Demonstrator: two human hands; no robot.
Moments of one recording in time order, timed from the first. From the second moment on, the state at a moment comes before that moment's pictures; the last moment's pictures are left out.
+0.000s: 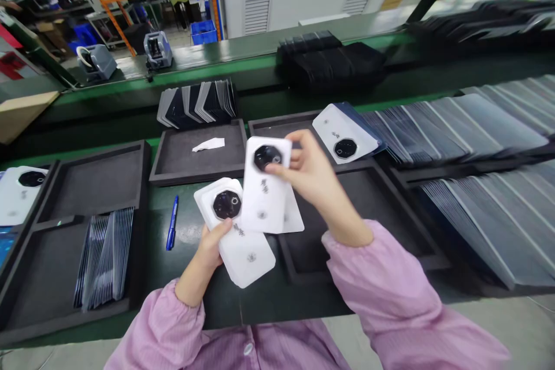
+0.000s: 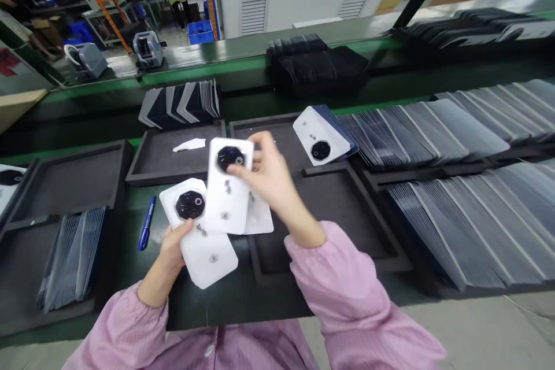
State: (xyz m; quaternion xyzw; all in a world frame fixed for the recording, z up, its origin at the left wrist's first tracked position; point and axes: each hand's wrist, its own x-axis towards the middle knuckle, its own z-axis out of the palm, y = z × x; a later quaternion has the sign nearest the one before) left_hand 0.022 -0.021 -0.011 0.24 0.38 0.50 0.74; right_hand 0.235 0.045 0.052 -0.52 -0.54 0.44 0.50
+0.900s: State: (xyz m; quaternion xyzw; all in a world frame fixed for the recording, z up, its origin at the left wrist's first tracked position) left_hand 0.017 -0.016 -0.002 0.25 0.22 0.44 0.83; right_hand 0.242 0.061 0.014 -0.60 -0.70 0.18 0.35
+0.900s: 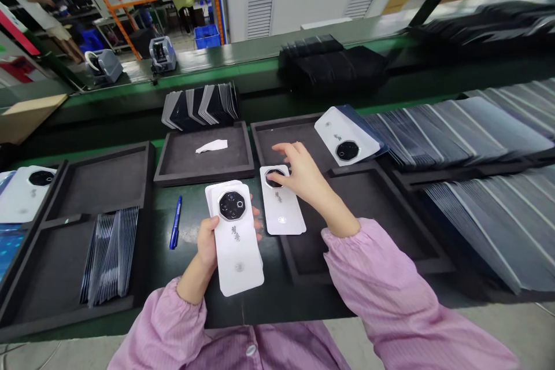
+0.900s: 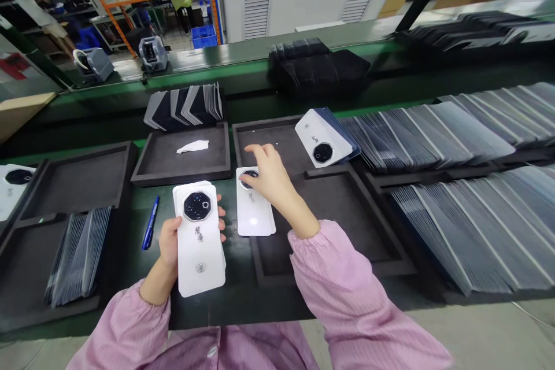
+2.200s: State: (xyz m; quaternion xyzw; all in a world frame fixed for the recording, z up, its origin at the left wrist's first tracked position) left_hand 0.006 -0.032 -0.014 0.33 0.23 0.40 0.83; right_hand 0.208 0.014 0.061 -0.21 -0.90 0.00 0.39
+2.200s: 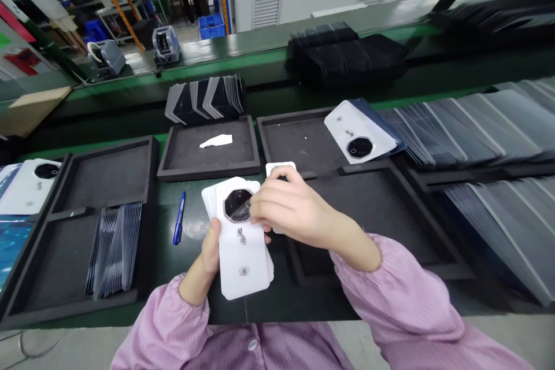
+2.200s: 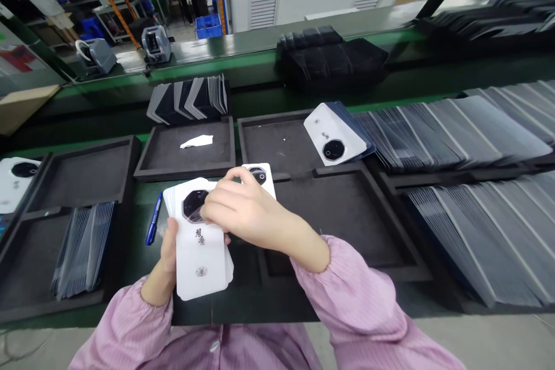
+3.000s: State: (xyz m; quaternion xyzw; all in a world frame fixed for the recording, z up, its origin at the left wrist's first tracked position) left_hand 0.010 -0.035 0.001 0.25 0.14 0.42 0.86; right_hand 0.223 0.048 0.048 -0.37 -0.21 0.68 0.60
